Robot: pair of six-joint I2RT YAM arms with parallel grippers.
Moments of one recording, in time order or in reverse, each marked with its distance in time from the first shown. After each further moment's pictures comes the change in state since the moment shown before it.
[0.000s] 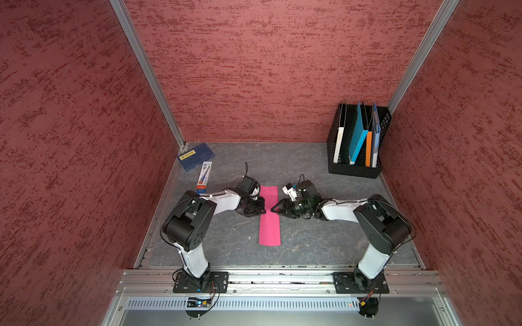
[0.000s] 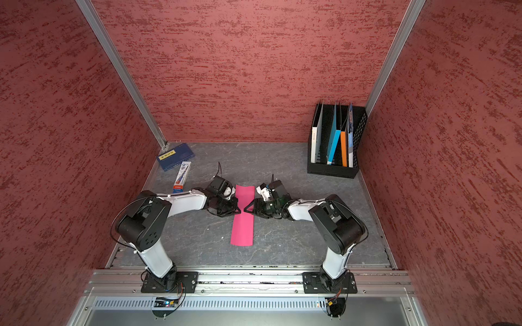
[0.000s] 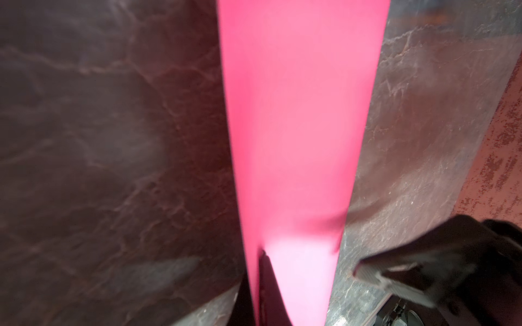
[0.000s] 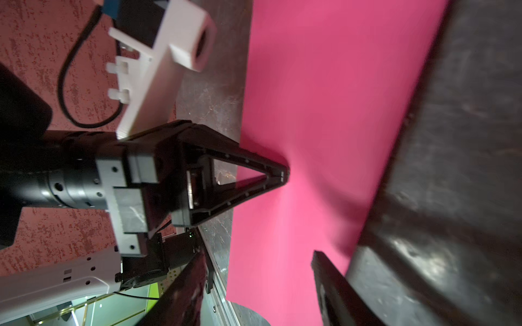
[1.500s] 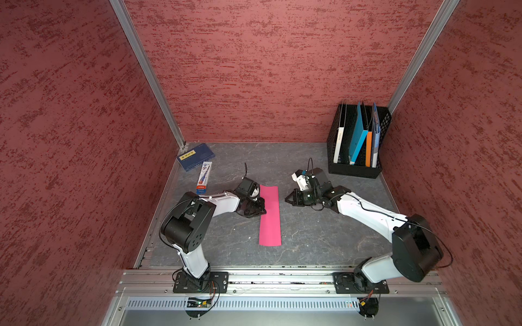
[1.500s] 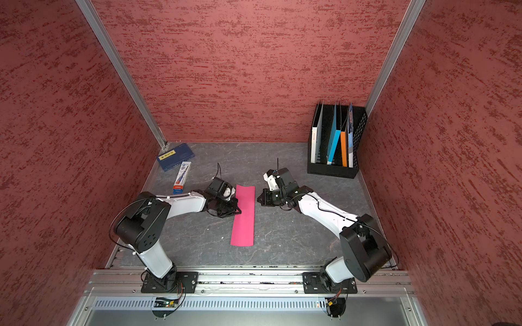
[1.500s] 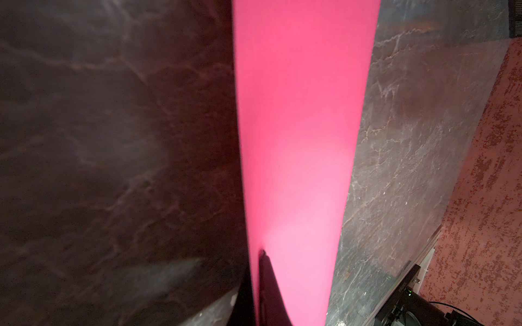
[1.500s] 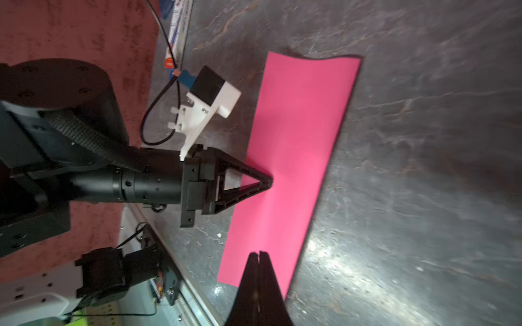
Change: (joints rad) left arm -0.004 -0.016 -0.041 0.071 0.004 -0.019; right arm -0.027 -0.270 0.105 -0.454 0.190 -0.213
